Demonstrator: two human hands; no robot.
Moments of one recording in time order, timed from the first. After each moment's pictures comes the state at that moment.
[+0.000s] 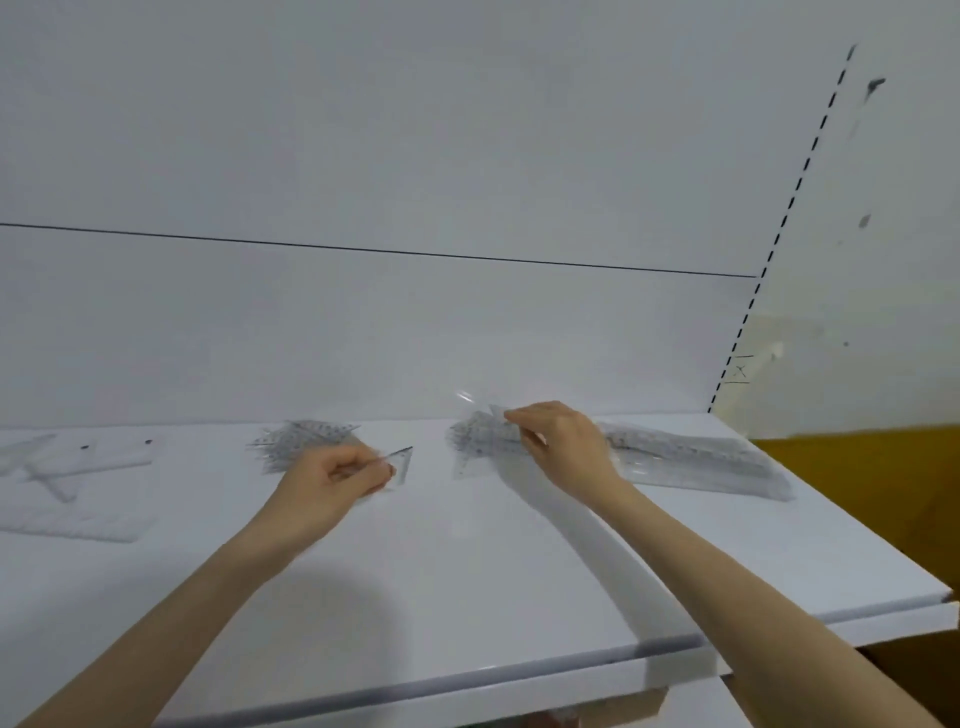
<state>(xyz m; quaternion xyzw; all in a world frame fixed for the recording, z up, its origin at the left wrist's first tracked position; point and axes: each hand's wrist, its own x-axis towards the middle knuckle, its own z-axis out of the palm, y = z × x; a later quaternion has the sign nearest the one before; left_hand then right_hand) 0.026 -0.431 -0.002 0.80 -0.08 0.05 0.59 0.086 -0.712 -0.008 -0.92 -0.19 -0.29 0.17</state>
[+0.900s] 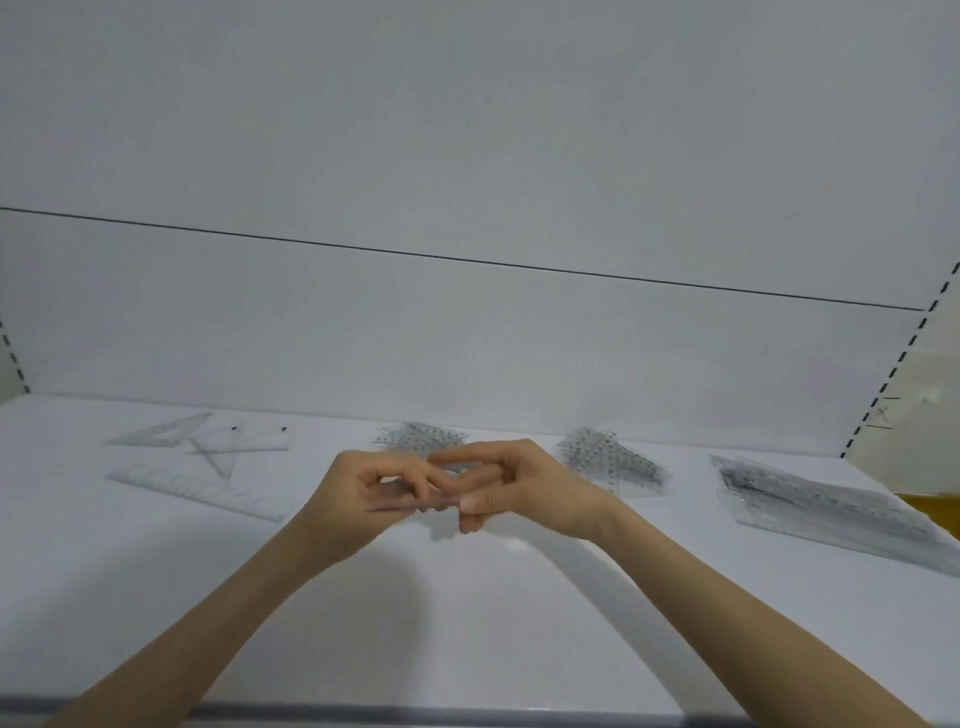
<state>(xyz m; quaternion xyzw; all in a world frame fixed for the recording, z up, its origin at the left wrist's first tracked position) 0.012 -0.352 -0.001 0.71 -0.29 0.10 0.63 0.054 -0.564 0.029 -0.73 -0.33 0.22 0.56</state>
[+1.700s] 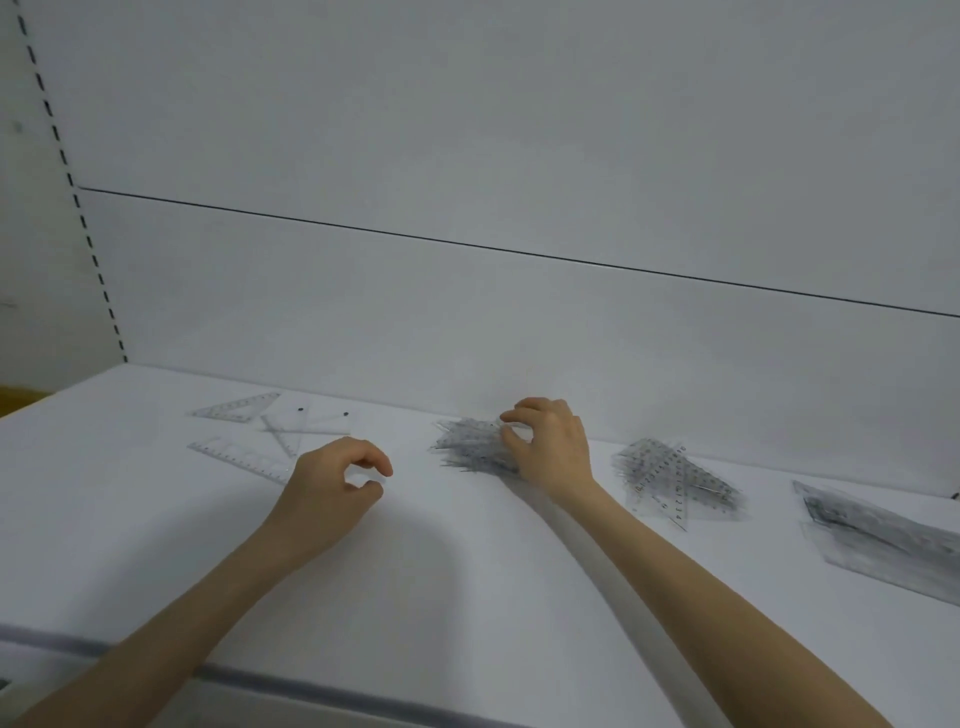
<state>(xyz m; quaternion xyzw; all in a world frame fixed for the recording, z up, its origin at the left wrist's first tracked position) 0.010 -0.283 -0.023 0.87 -0.01 0.23 0.43 0.133 -0.510 -0.013 -0.93 -0.20 -0.18 0.26</state>
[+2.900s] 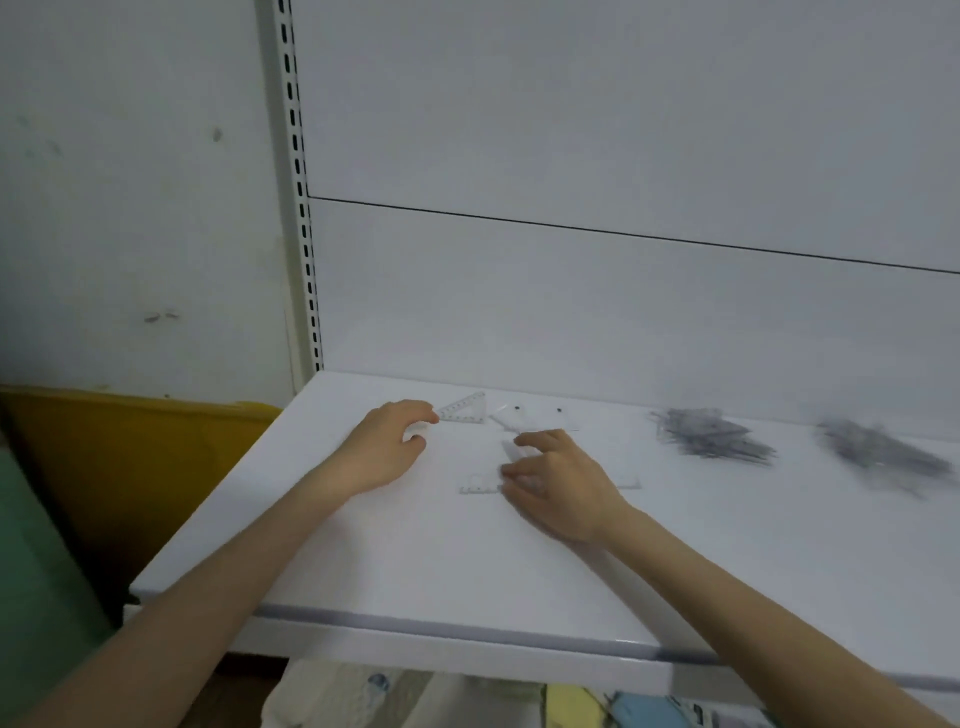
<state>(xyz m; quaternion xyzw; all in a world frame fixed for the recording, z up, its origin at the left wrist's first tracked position) 0.014 0.005 -0.020 0.94 -0.07 0.11 0.30 0.009 -0.235 -0.017 -0.94 -0.30 -0.08 0.14</state>
